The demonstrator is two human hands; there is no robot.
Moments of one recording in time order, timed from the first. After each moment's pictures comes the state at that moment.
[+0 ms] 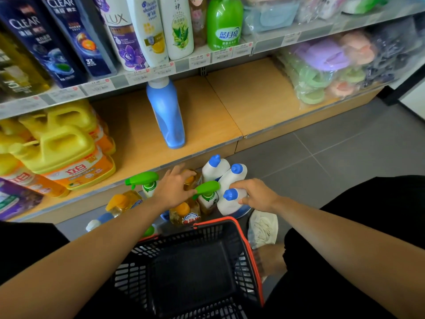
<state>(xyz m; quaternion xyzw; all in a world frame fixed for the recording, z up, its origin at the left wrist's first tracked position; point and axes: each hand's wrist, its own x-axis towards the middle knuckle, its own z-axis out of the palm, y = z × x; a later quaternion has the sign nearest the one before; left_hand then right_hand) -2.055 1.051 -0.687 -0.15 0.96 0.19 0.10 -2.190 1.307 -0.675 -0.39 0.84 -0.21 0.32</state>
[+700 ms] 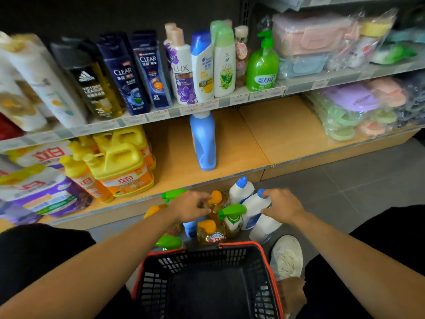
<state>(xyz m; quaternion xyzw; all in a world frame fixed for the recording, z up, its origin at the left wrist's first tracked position) -2.021 1.025 -0.630 -0.14 0.94 0.27 0.16 -2.194 1.275 -0.622 -0.32 0.92 -0.07 0.22</state>
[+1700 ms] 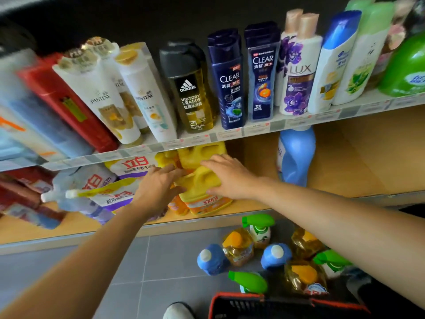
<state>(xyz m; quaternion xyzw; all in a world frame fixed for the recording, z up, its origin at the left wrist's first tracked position) -1.883 0.809 -0.543 -0.26 0.96 0.02 -0.04 -2.086 0.922 -0.570 -0.67 0.71 -0.16 0.14</state>
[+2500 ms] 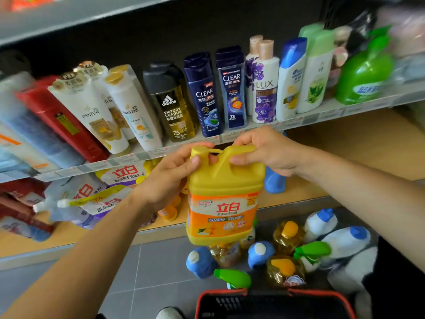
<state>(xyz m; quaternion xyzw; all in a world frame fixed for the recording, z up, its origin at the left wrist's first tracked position) -1.934 0.886 -0.461 -0.13 0.67 0.72 -0.12 -2.150 1.021 -0.465 -0.48 0.57 -0.51 0.43</state>
